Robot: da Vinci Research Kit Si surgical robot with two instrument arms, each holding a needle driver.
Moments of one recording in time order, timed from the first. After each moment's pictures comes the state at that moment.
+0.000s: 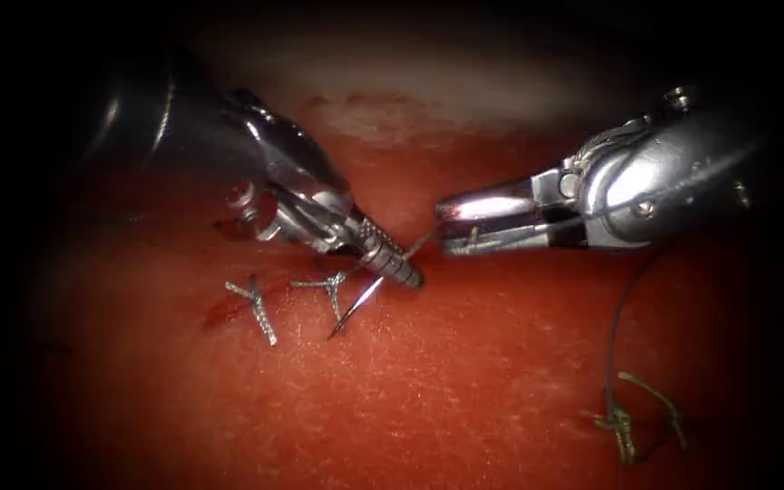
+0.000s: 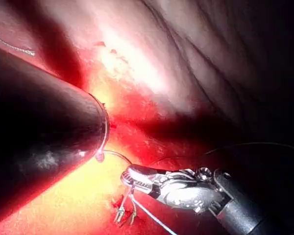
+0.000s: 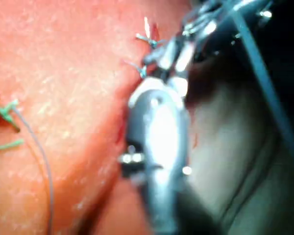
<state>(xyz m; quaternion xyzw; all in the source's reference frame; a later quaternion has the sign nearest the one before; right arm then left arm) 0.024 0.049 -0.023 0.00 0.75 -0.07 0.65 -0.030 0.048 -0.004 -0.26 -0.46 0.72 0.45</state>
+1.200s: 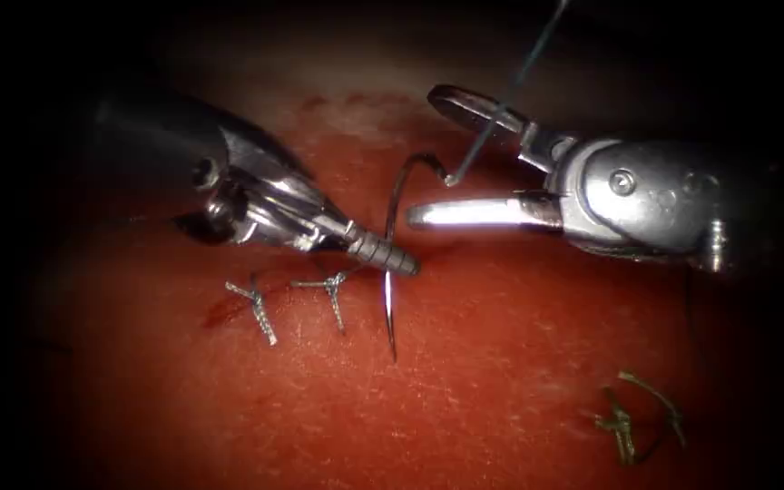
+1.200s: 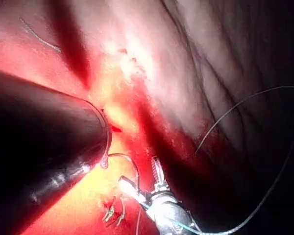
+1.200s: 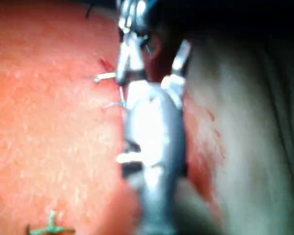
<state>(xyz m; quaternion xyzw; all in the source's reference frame) 0.025 0.051 -0.022 -0.01 0.68 0.24 0.69 -0.028 0.048 -0.007 -0.36 -0.52 0.55 0.55</state>
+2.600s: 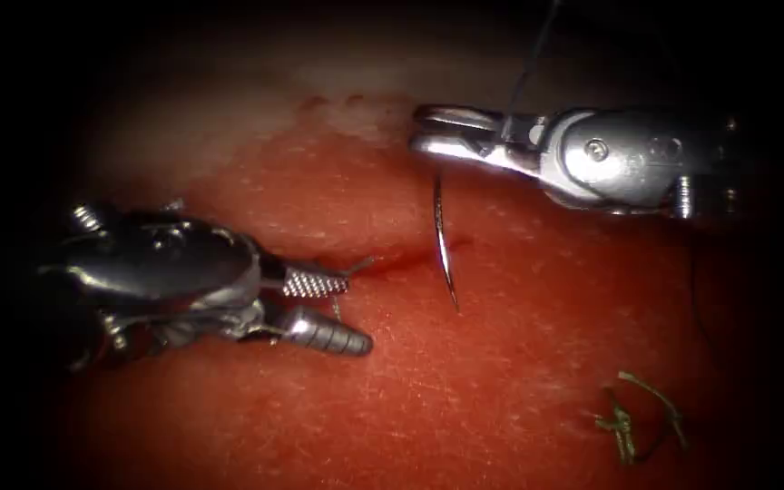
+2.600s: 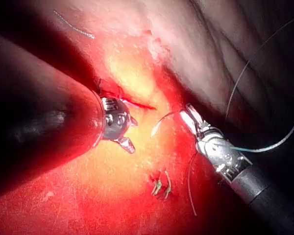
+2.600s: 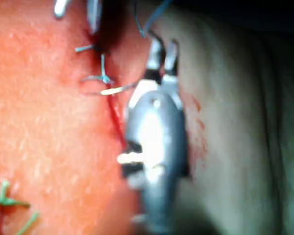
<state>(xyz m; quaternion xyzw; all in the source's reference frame) 0.026 0.051 -0.015 -0.03 0.69 0.15 0.71 -0.026 0.042 -0.009 -0.37 -0.26 0.79 0.42</state>
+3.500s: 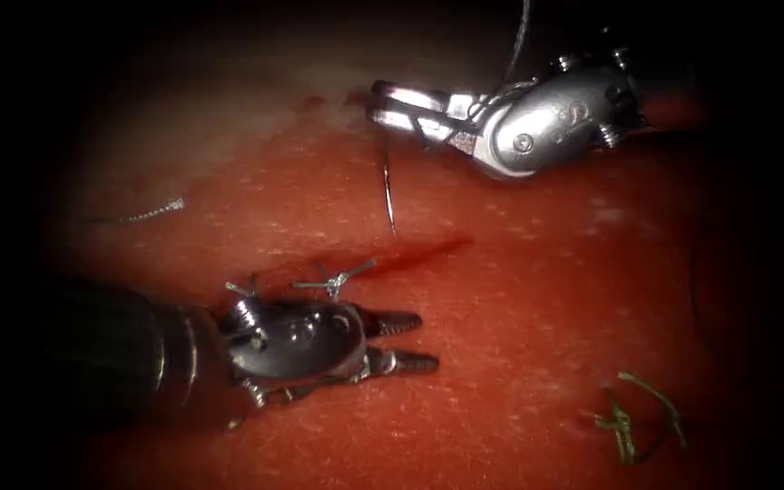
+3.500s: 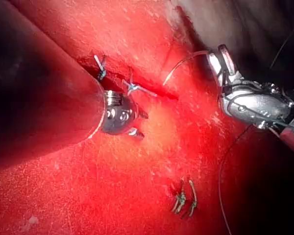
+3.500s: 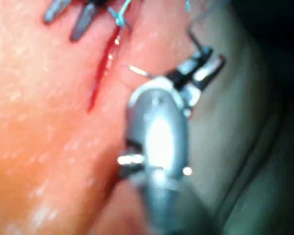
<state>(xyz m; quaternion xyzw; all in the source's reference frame) 0.029 0.052 -0.008 -0.15 0.74 0.07 0.65 -0.032 0.037 0.005 -0.38 -0.19 0.82 0.38</state>
